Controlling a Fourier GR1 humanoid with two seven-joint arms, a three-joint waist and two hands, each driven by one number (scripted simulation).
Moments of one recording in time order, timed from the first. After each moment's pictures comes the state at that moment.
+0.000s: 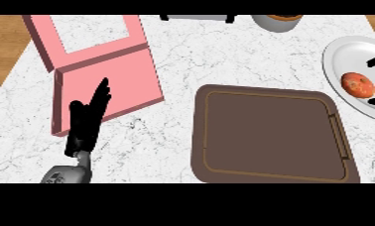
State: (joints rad) left arm -0.07 0.10 -0.04 -1.46 -0.09 0.13 0.22; right arm -0.80 -0.78 -0.28 -0.20 0.90 0.11 -0.55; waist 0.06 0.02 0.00
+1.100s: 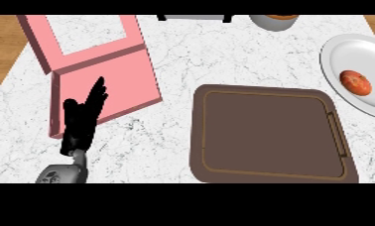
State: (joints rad) left arm -0.08 0.11 -0.02 -1.45 -0.07 0.12 0.22; right arm -0.81 -0.88 -0.61 -0.08 0.54 0.48 -0.74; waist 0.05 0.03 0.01
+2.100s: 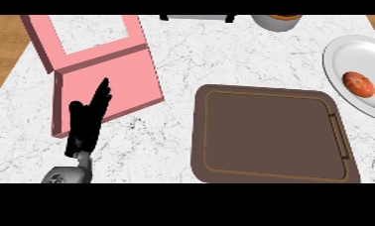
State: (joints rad) left arm -0.06 0.09 -0.04 -1.48 -0.09 0.13 0.22; right arm -0.70 -0.84 -0.59 -0.16 0.51 0.43 -0.77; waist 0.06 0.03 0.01
